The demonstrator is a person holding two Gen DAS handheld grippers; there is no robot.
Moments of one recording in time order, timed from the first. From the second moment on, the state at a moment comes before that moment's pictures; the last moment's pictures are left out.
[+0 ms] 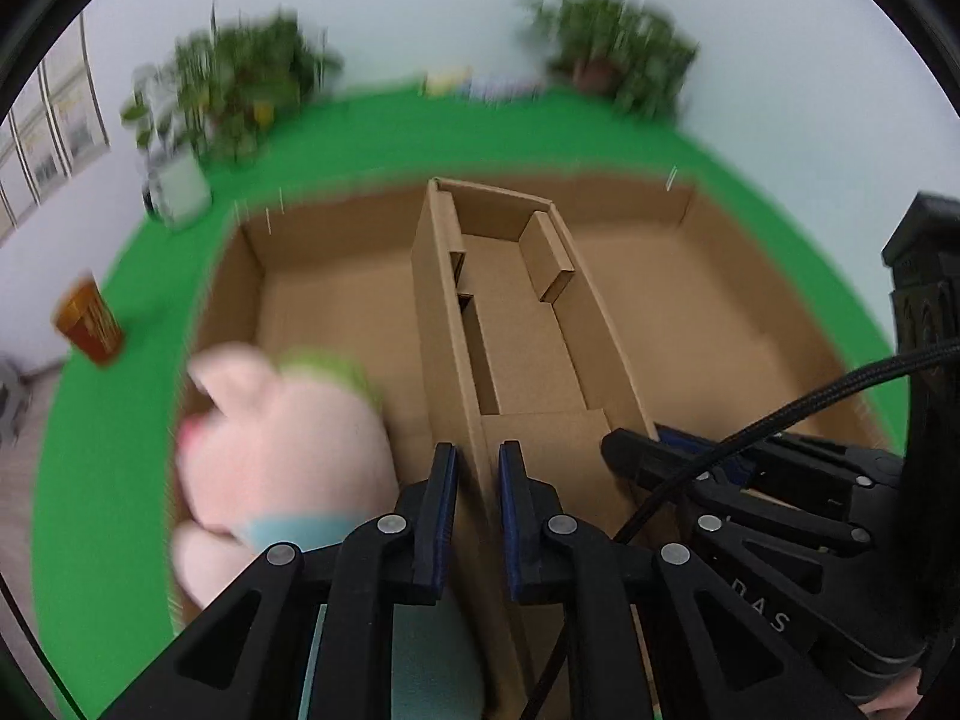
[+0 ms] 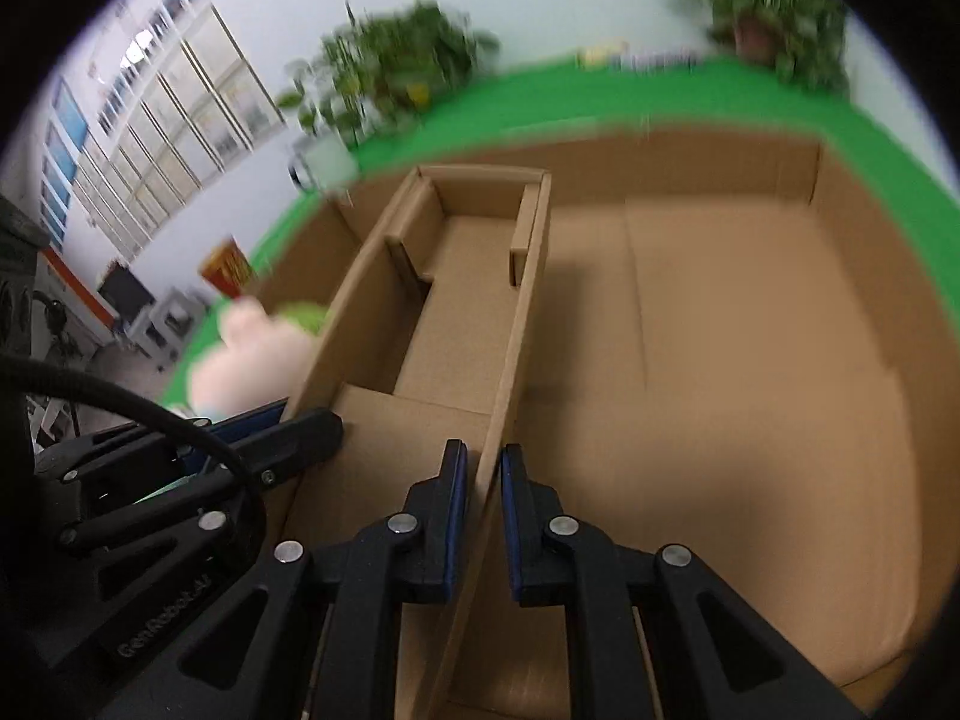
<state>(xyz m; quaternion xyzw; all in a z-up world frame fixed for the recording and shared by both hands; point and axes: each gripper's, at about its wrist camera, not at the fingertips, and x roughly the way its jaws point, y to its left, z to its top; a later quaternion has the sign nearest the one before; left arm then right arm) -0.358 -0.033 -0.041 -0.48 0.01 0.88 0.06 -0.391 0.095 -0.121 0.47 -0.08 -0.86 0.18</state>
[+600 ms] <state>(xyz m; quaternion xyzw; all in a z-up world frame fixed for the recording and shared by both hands) -0.253 -0.064 0.013 -0.39 -0.01 0.92 0.05 -0.367 0.096 -0.100 0.42 -0.02 -0.89 0.17</state>
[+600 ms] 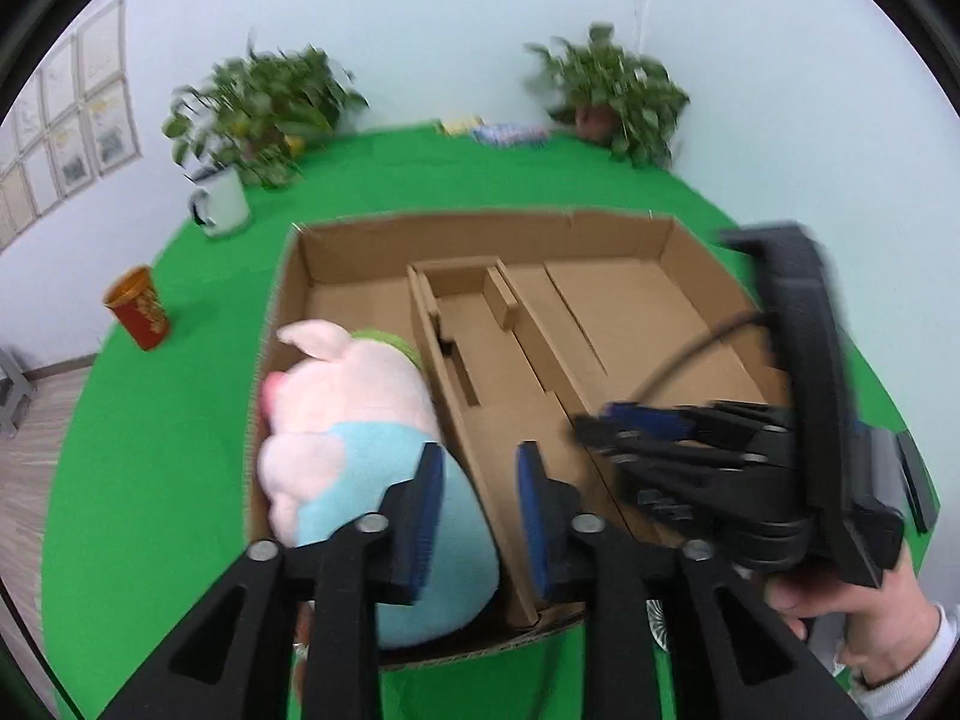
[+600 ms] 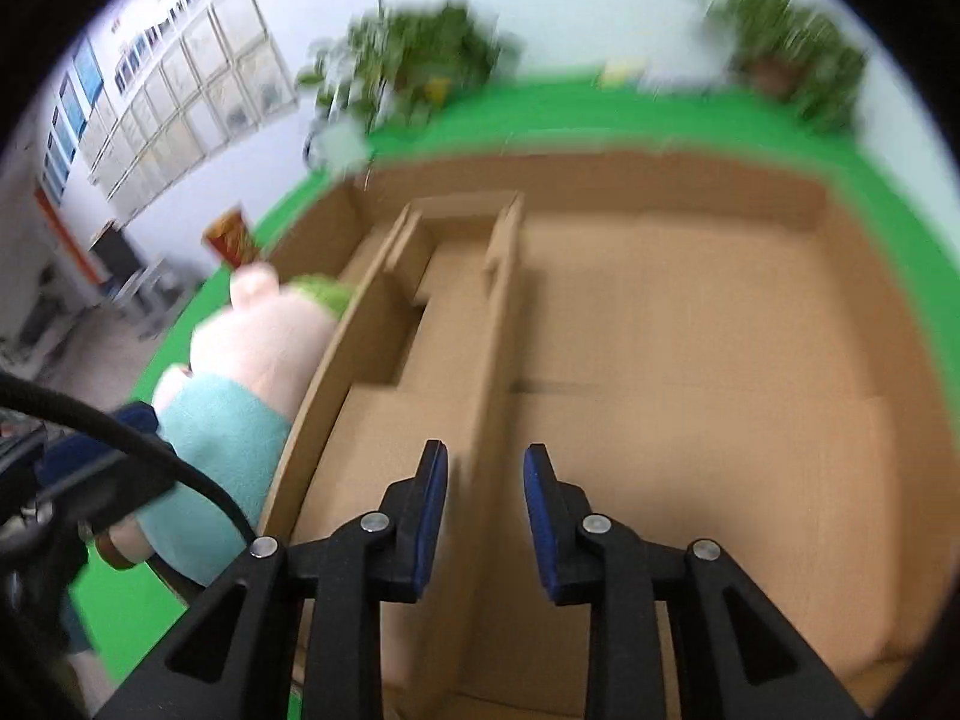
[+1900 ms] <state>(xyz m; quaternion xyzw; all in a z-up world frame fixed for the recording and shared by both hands) -0.130 -0.048 -0.052 -0.35 -0.13 0.92 0.14 -0.106 0.137 -0.105 0.37 0.04 -0.90 0.22</state>
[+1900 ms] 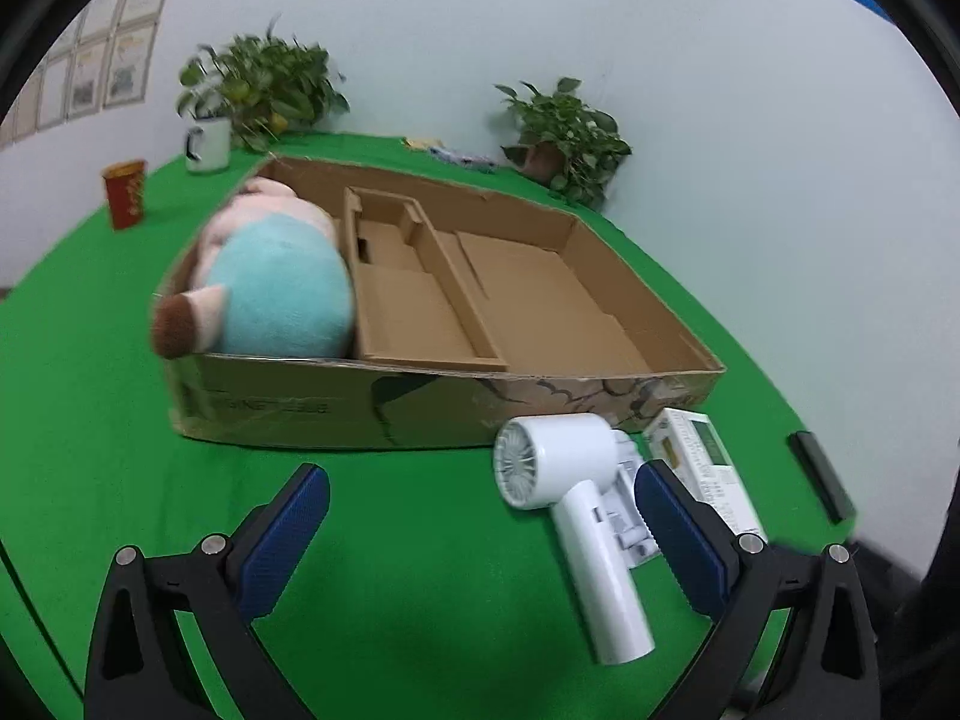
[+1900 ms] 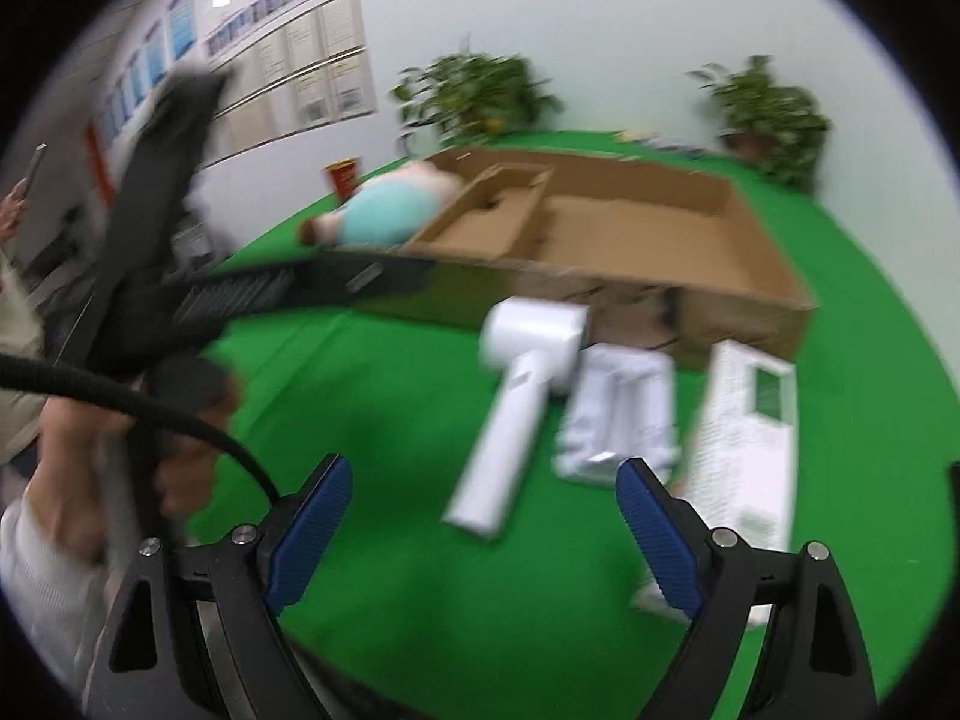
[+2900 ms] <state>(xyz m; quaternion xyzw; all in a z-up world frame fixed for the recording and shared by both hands) -0.145 -0.012 -0.128 -0.50 -0.19 0.80 0.28 -0.094 0.125 -0.151 0.48 0.00 -0.86 0.18</state>
